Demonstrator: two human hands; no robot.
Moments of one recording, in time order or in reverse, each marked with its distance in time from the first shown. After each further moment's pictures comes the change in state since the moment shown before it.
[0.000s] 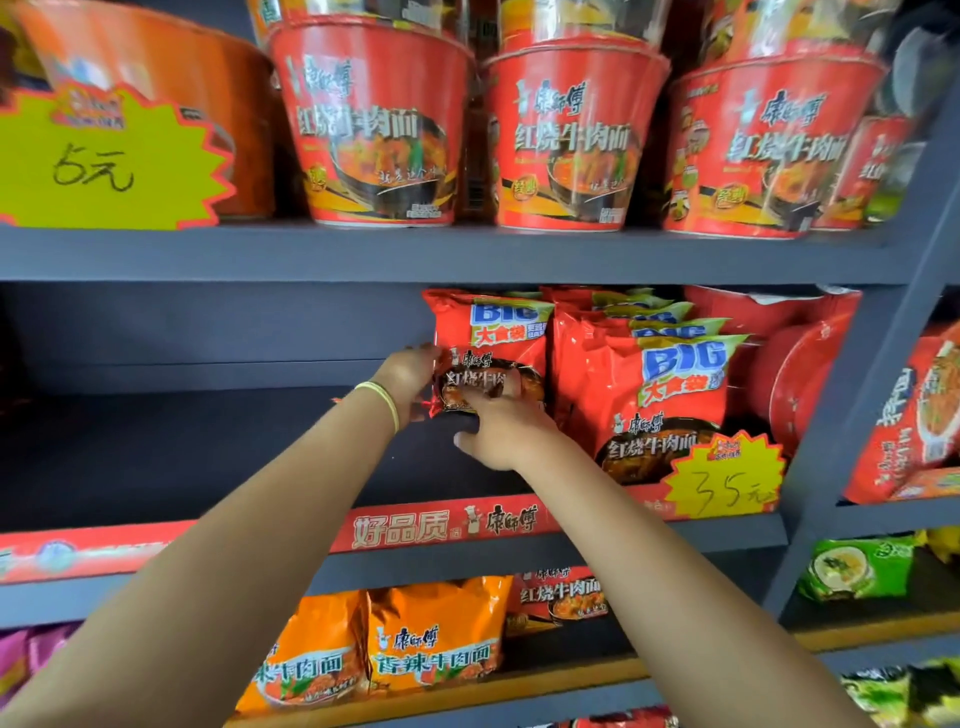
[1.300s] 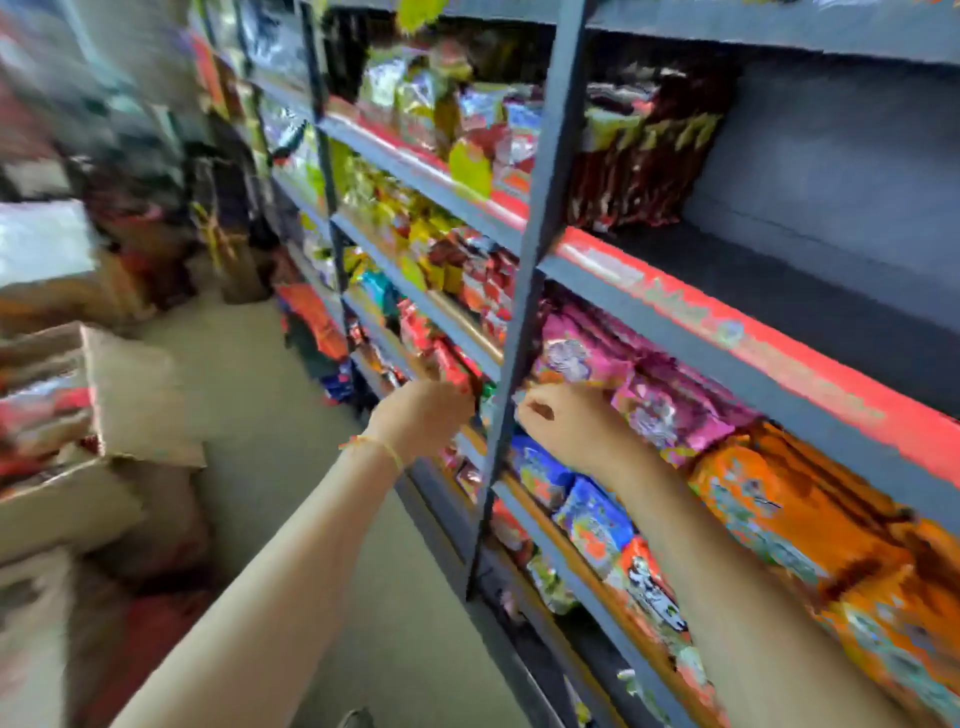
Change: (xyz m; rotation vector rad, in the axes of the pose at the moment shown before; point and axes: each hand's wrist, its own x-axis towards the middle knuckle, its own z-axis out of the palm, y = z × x) left_hand -0.384 -0.253 -0.315 0.865 0.759 -0.455; right_hand -0.170 -0.343 0.190 0.307 -0.270 -1.160
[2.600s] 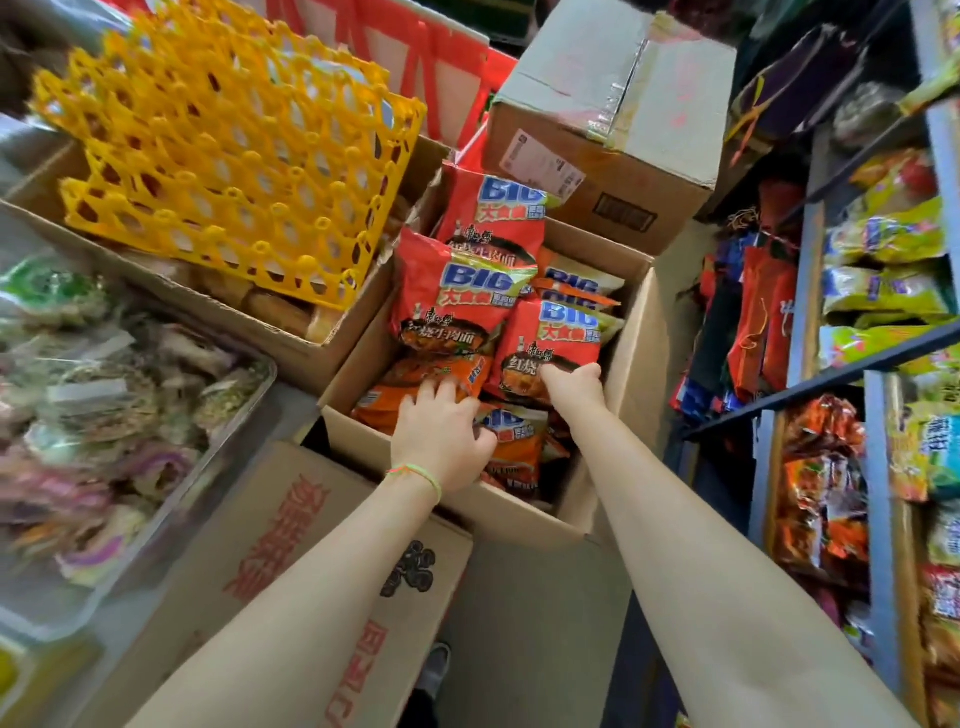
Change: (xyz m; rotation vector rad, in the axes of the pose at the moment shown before) left_hand -0.072 -0.609 -0.052 0.004 0.202 -0.988; right_hand 0.360 -0.481 0.534 0.303 -0.668 0.335
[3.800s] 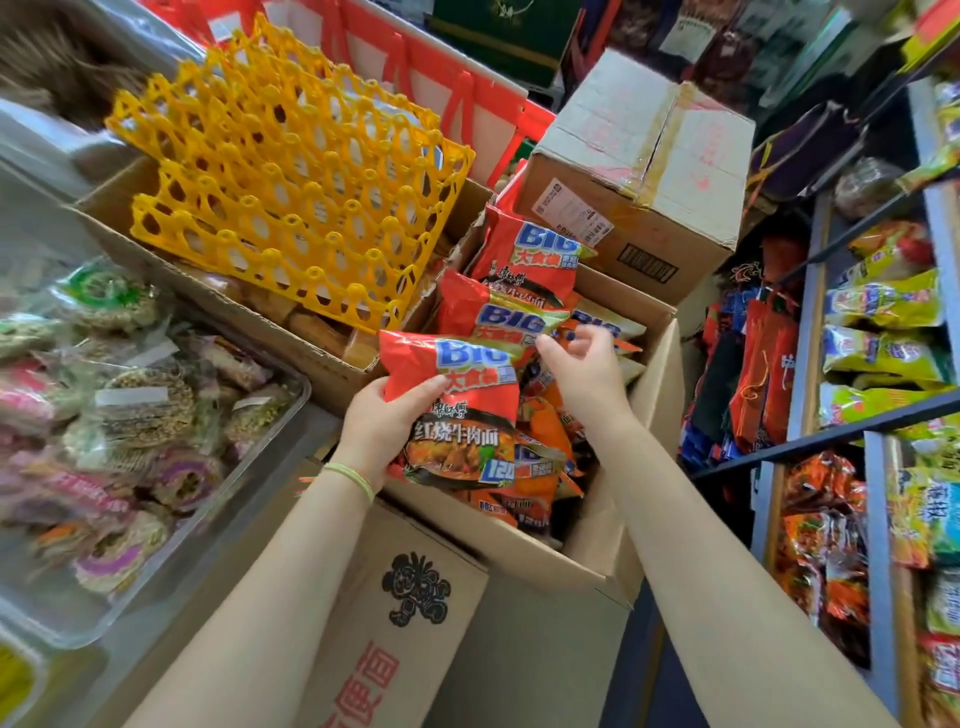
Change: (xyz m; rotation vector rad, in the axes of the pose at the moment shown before) left_hand -0.010 -0.071 -0.057 -1.605 0.093 -0.453; right_hand -0.069 -0.066 -0.005 0.034 -0.074 -0.480
